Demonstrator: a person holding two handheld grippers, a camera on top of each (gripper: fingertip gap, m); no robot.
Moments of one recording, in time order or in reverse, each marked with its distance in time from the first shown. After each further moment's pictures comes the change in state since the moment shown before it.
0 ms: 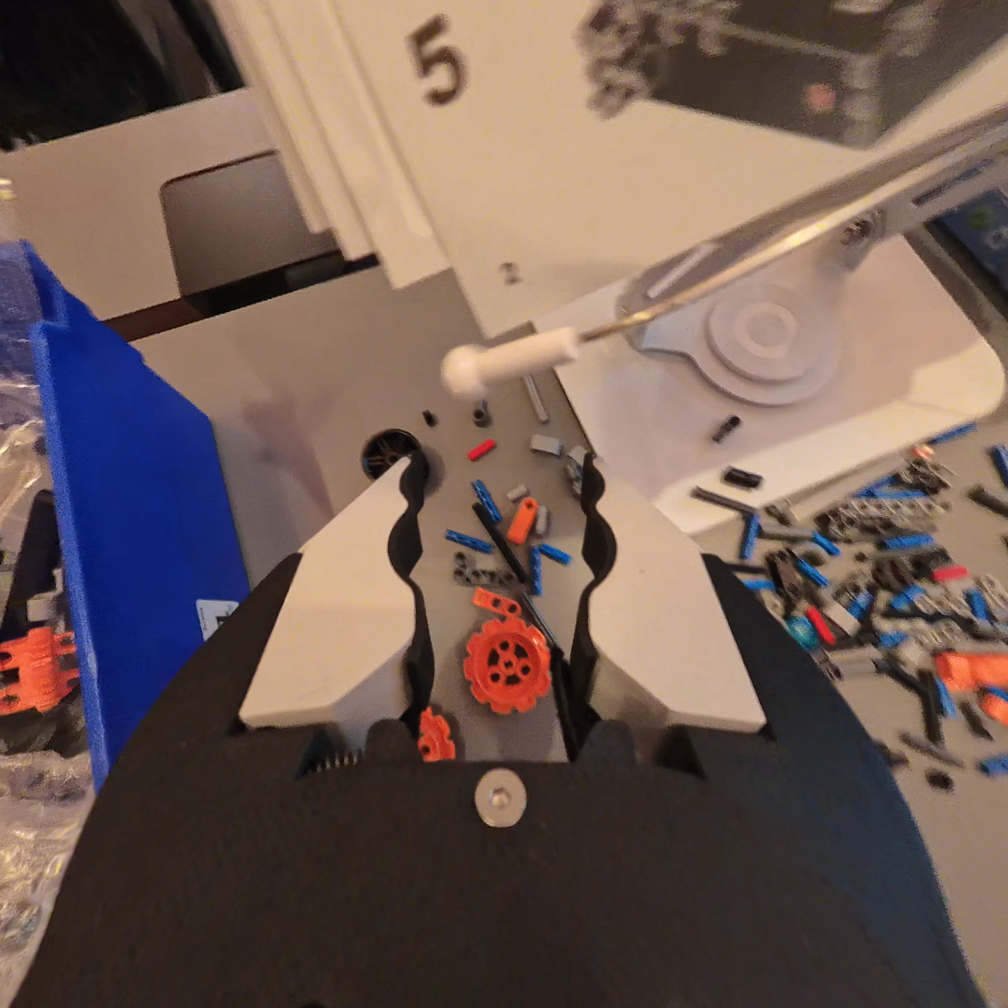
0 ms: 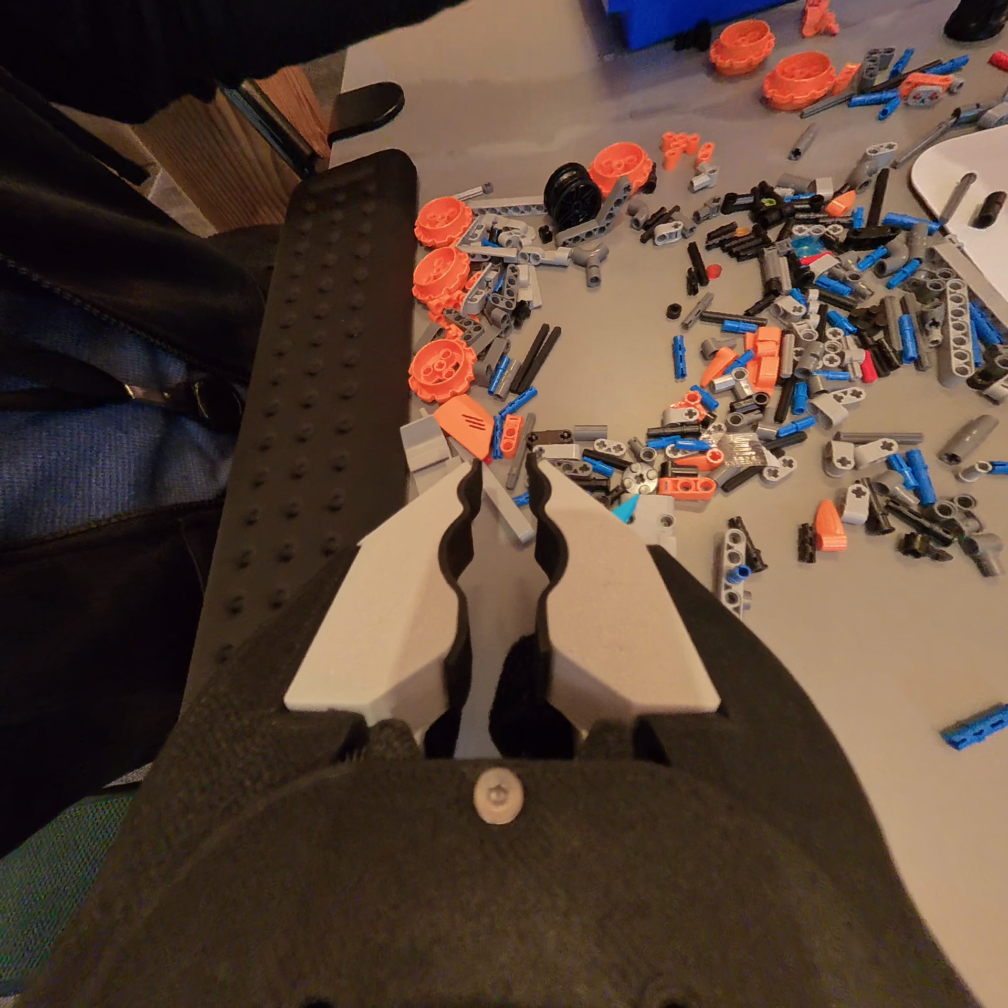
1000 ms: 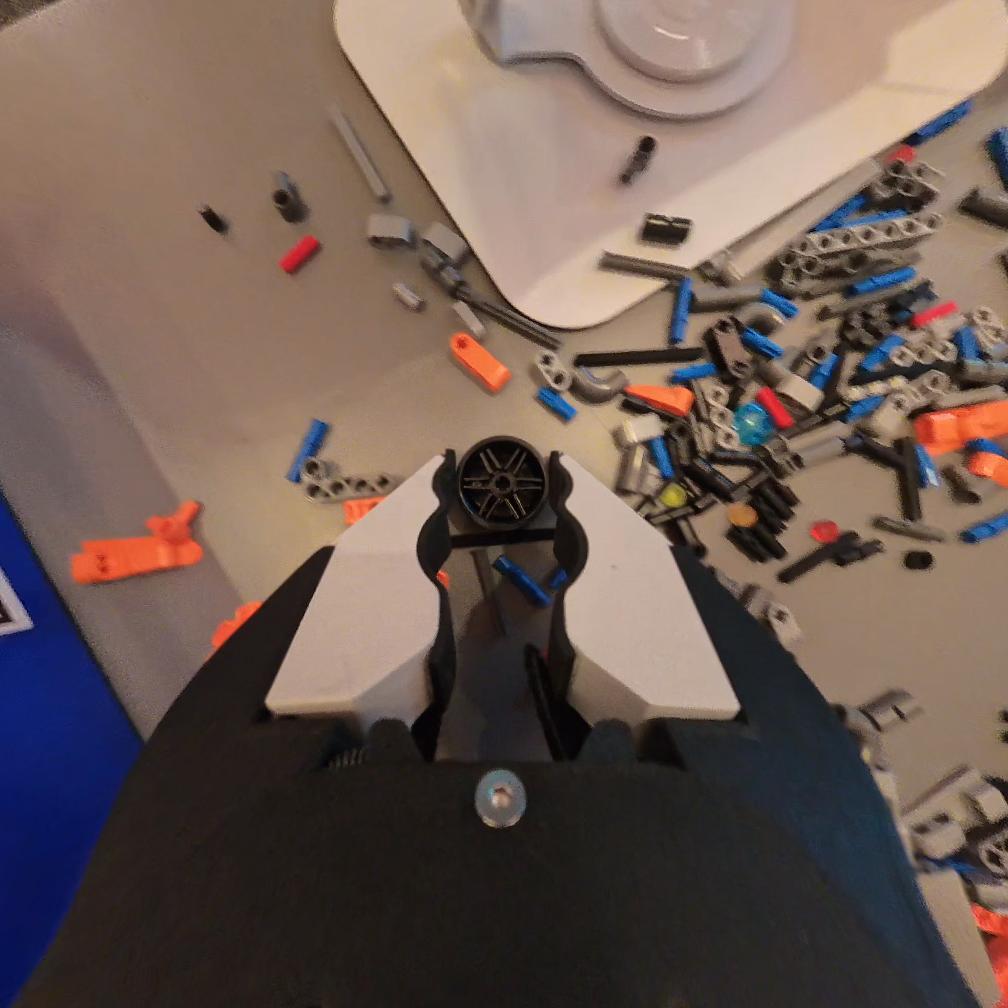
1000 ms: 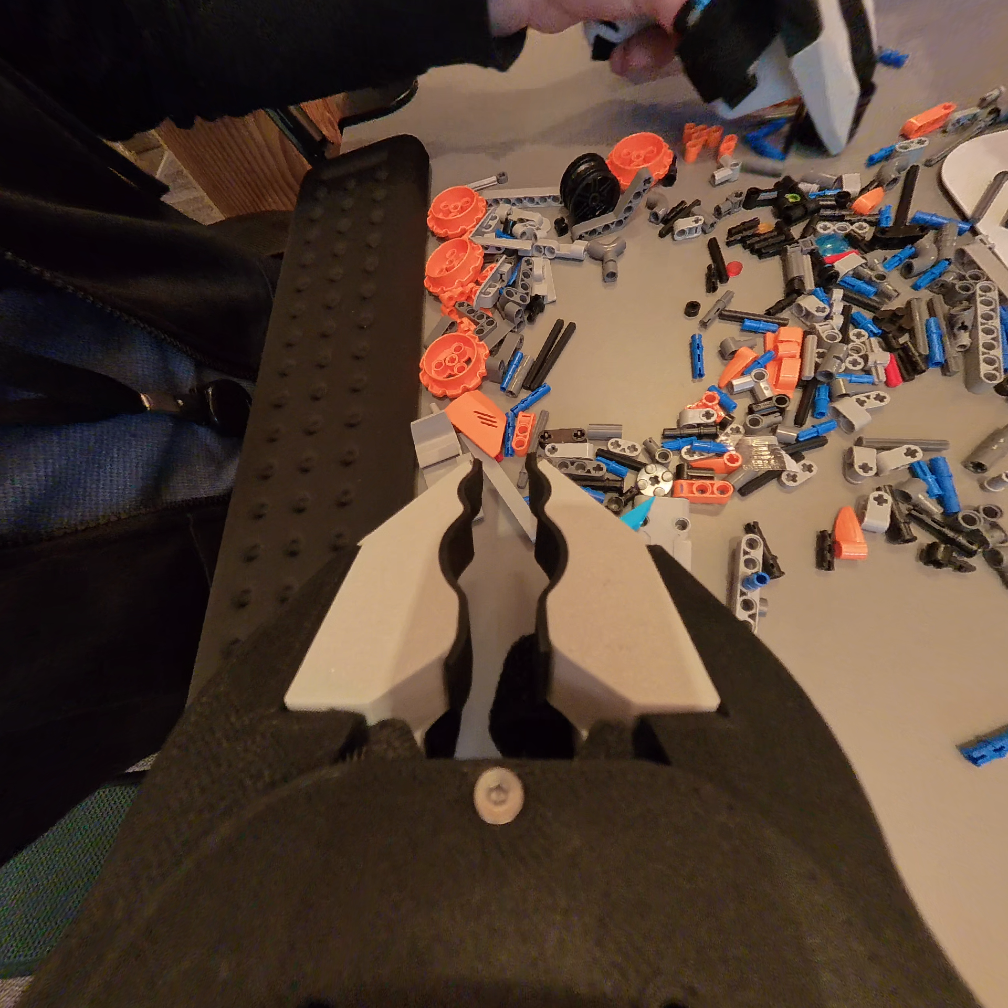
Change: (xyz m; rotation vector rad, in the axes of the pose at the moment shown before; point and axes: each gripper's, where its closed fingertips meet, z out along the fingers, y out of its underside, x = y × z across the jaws) left arm 0.050 0.090 0.000 -0.191 0.155 0.118; right arm -0.005 0.002 0.003 -0.015 -0.015 -0.016
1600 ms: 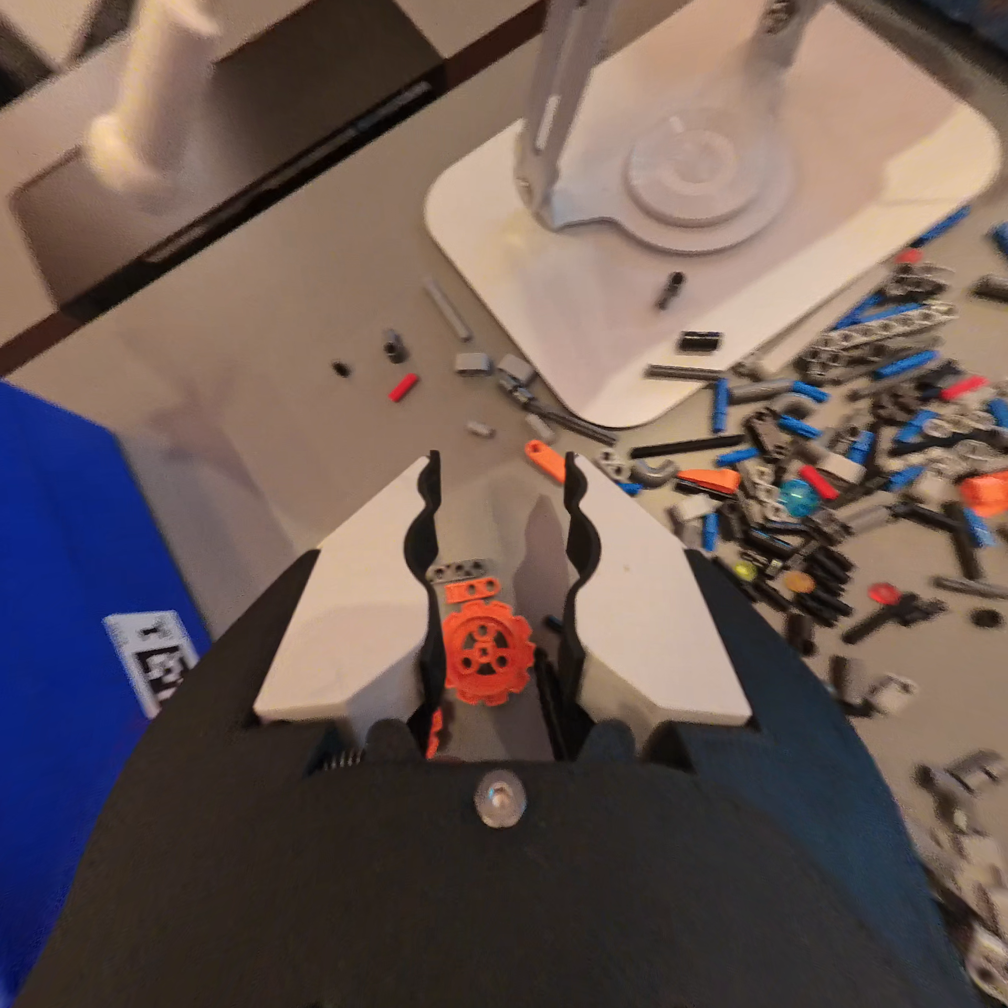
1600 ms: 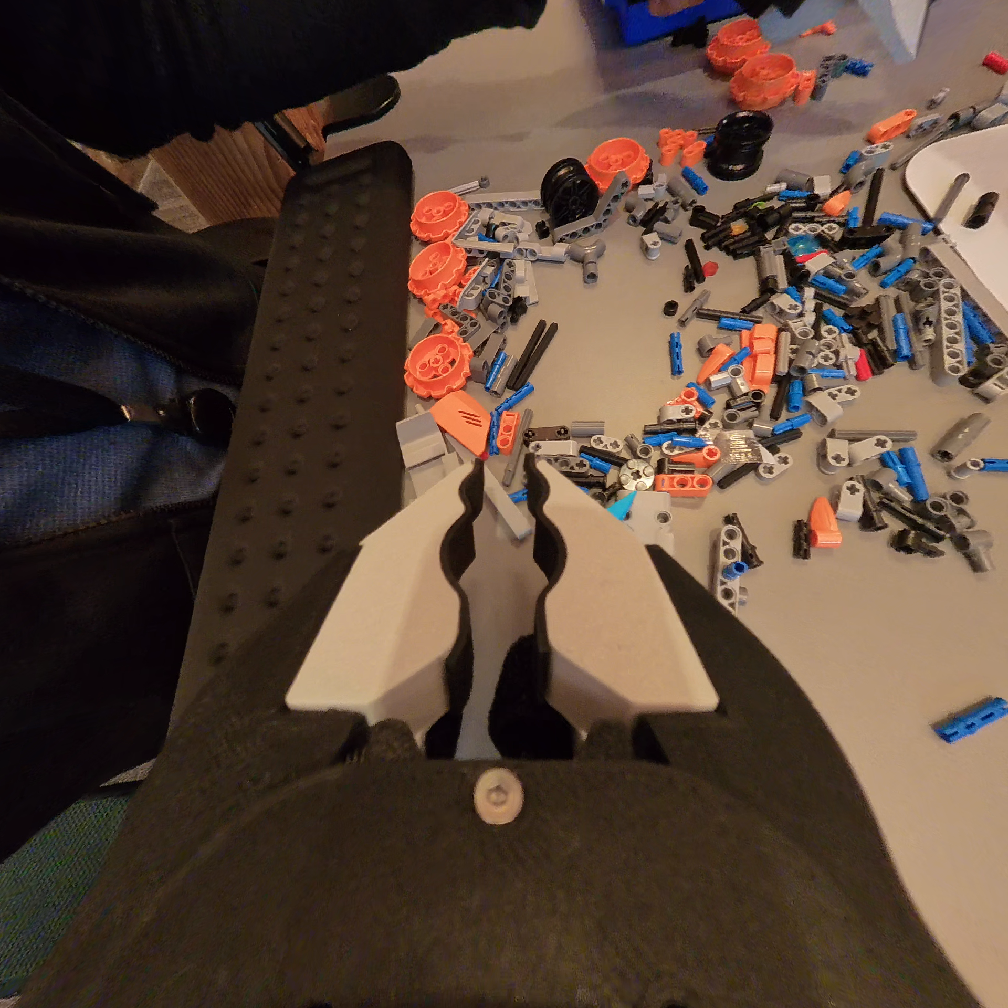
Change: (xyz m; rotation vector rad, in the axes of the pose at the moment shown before) left arm -0.026 -0.044 -0.011 0.116 -0.064 0.109; right arm 0.006 0.000 -0.003 0.012 0.026 0.006
